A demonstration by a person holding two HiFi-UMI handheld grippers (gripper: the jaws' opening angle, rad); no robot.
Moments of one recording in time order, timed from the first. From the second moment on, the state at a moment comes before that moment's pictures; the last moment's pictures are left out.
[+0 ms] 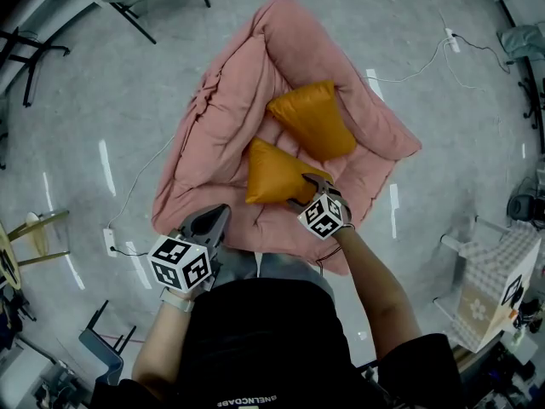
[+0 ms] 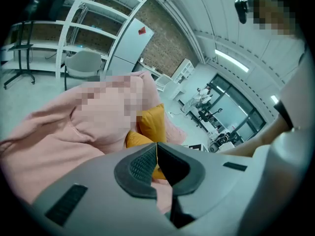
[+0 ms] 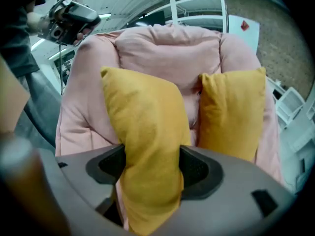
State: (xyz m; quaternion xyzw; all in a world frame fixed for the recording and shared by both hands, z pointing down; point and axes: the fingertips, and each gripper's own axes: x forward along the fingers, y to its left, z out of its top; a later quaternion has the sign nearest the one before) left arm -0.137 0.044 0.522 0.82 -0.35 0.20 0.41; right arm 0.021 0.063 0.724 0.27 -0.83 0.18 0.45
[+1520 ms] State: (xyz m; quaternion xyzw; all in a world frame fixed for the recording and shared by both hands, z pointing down) left arm -0.152 0.058 0.532 0.80 -0.36 0.21 0.43; right arm -0.007 0.056 0.743 0.10 -0.85 0.21 0.47
